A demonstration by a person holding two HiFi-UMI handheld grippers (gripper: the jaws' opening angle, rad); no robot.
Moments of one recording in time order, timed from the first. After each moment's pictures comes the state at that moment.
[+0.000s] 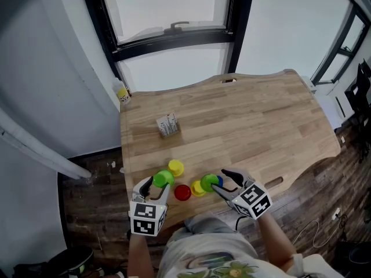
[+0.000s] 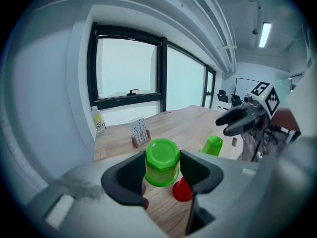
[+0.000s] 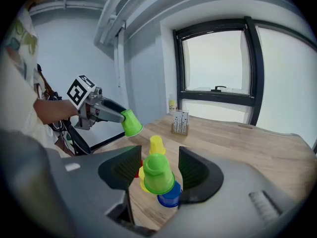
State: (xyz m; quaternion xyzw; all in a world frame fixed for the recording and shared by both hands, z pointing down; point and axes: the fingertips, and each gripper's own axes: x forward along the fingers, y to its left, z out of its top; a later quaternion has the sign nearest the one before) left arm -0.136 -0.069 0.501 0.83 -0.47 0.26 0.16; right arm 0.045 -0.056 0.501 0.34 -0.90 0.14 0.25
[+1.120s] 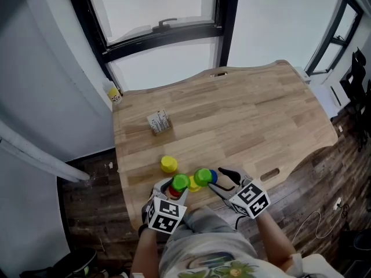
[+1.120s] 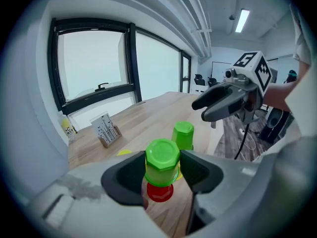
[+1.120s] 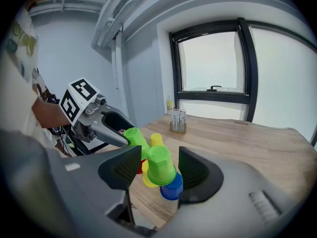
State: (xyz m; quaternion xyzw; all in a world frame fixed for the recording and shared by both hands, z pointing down) left arm -0.049 -0.035 0.548 0.86 -0.36 0.35 0.13; right arm 0.057 -0.037 0.504 0.36 -0.89 0.15 0.23
